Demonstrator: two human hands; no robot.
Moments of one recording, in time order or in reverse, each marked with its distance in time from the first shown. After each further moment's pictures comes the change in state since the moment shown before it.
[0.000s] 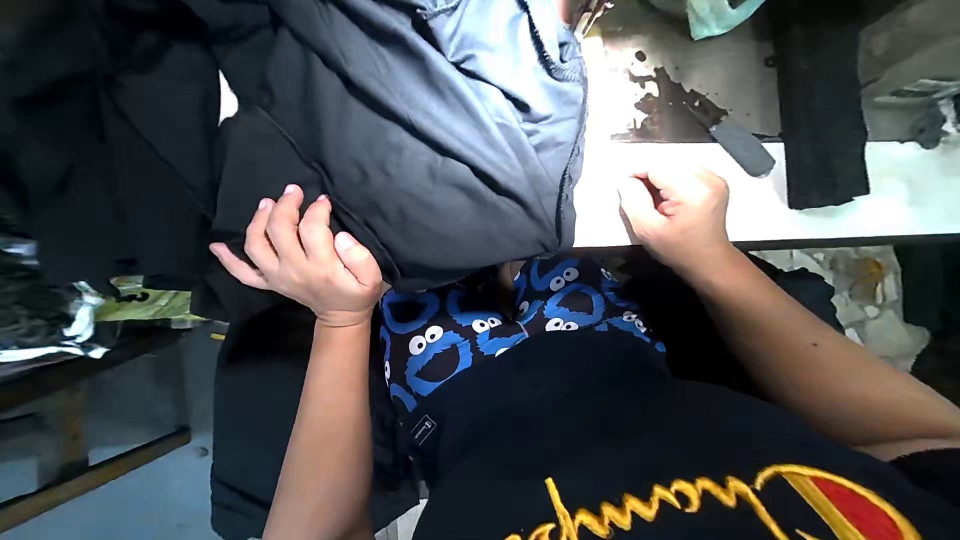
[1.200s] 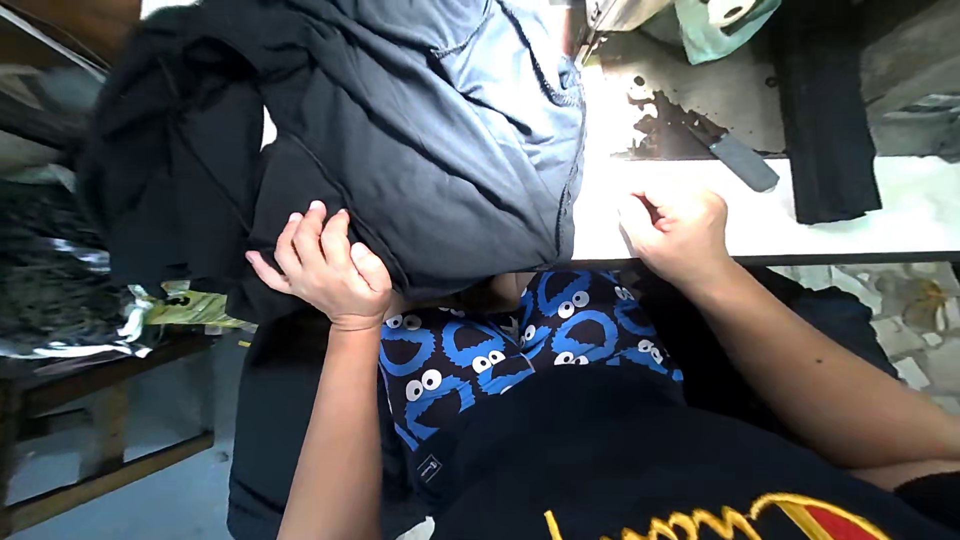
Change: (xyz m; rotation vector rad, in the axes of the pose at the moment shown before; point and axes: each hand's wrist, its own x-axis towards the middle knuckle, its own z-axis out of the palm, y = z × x) left_hand 0.006 0.002 -0.001 0.017 -0.034 -0.015; right_hand 0.001 -0.001 0.002 0.019 0.035 0.008
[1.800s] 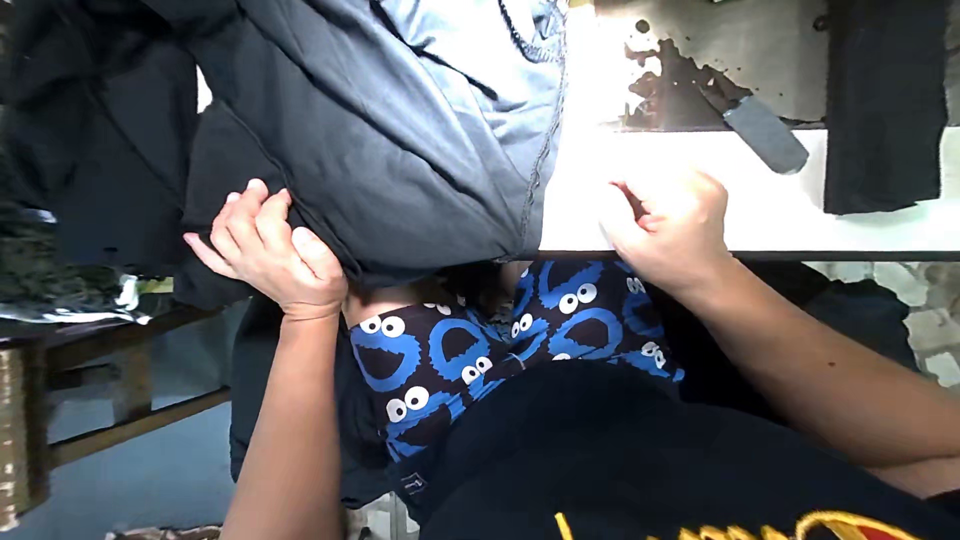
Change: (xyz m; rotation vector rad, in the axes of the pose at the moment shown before) left_hand -0.004 -0.007 -0.010 0.052 -0.110 0.013; right_hand -0.004 0.001 -0.003 0.101 -0.026 -0.078
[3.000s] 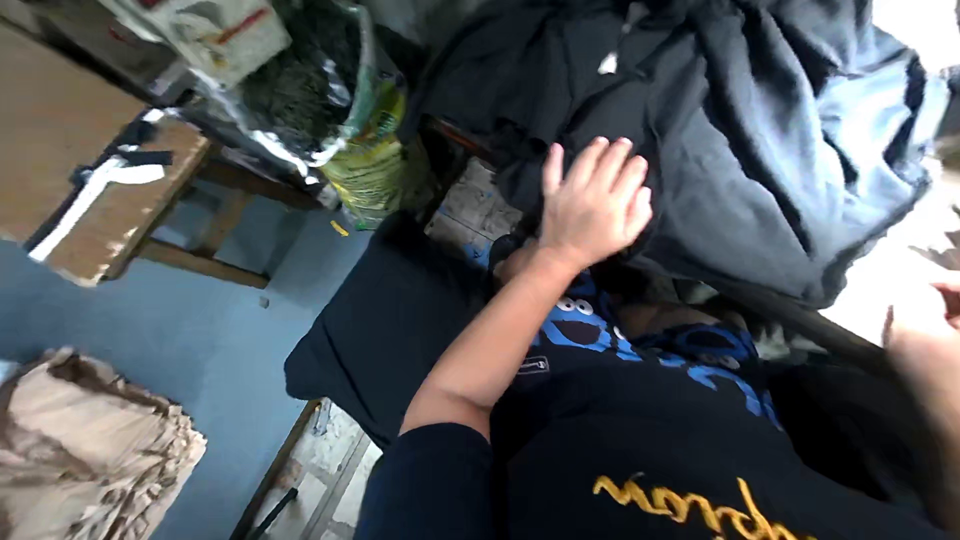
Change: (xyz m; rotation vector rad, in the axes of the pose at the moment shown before) left_hand 0.007 0.019 0.007 -0.270 0.170 -0.073; right_hand 0.008 0.014 0.002 -0.260 -0.063 0.090
